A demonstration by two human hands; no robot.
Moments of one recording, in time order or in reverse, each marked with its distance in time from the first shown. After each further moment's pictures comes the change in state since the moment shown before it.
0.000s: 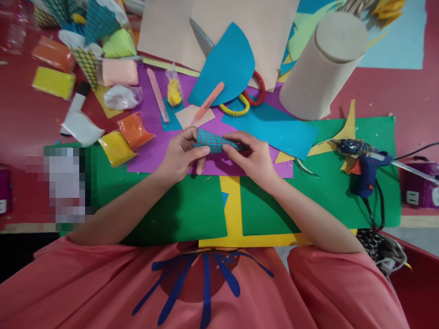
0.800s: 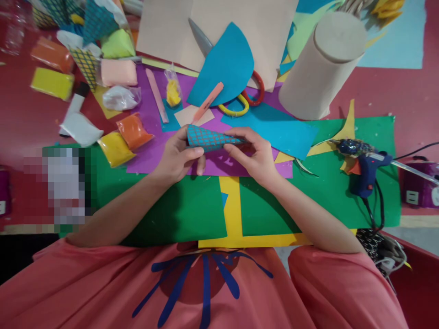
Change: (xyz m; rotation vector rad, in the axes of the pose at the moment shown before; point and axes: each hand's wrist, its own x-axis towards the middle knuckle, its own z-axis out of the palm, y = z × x) left_hand -0.002 -0.001 -0.003 0.010 -0.003 -0.004; right_hand 0.001 0.003 -0.004 0.016 0.012 -0.017
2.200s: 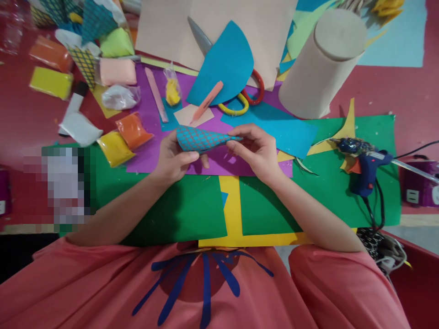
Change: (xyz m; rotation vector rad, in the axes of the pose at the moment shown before) left_hand -0.001 -0.014 -0.007 -0.090 -0.034 0.249; right_hand 0.006 0.004 -0.001 0.251 0.017 -0.027
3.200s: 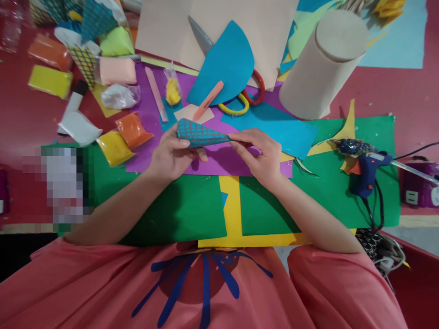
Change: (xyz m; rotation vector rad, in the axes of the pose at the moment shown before) left_hand 0.009 0.008 -0.001 -0.111 0.073 -0.209; right_hand -0.006 -0.006 -0.004 -0.452 0.093 -0.258
